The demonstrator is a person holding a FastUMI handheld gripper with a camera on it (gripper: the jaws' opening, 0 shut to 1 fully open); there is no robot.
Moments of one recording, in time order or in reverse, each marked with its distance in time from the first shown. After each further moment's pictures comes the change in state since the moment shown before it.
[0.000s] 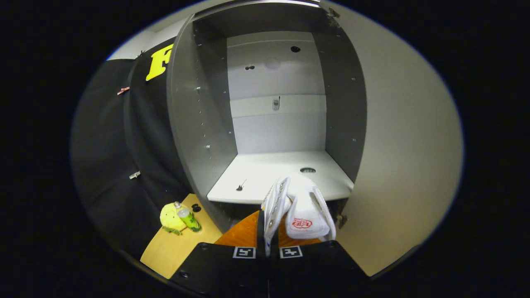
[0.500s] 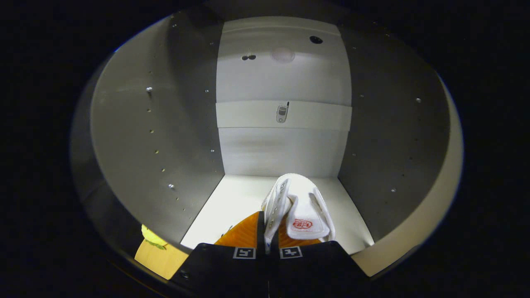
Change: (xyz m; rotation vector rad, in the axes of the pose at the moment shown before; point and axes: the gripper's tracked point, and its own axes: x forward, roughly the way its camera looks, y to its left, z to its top) arm 0.146 0.000 0.045 -0.089 0.046 -0.039
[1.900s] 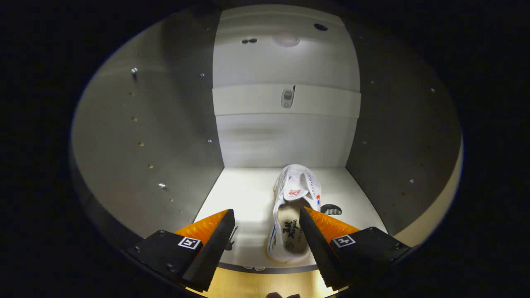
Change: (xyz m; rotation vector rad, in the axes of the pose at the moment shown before) arm -0.028 0.010 -0.012 0.043 0.021 -0.002
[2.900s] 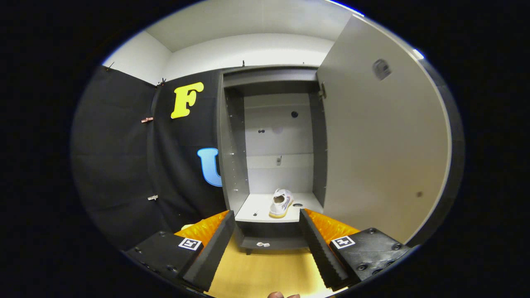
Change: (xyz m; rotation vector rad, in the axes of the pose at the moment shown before) arm -0.382 -0.023 0.003 0.002 -0.374 0.038
